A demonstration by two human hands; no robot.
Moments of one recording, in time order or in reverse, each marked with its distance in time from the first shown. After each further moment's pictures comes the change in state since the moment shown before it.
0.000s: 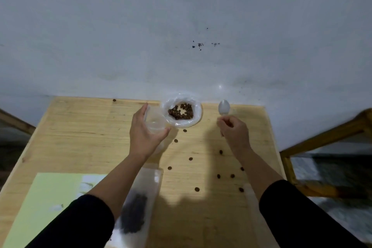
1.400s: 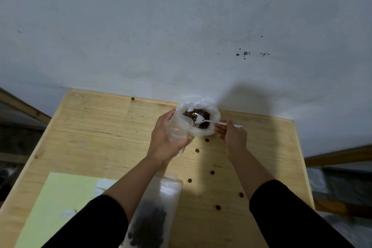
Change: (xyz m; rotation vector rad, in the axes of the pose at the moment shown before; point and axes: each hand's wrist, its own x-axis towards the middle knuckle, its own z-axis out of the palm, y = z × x) left_hand 0.028 -0.031 -0.001 -0.127 -0.215 -0.070; right_hand 0.039 -0.010 0.095 0.450 0.095 0.412
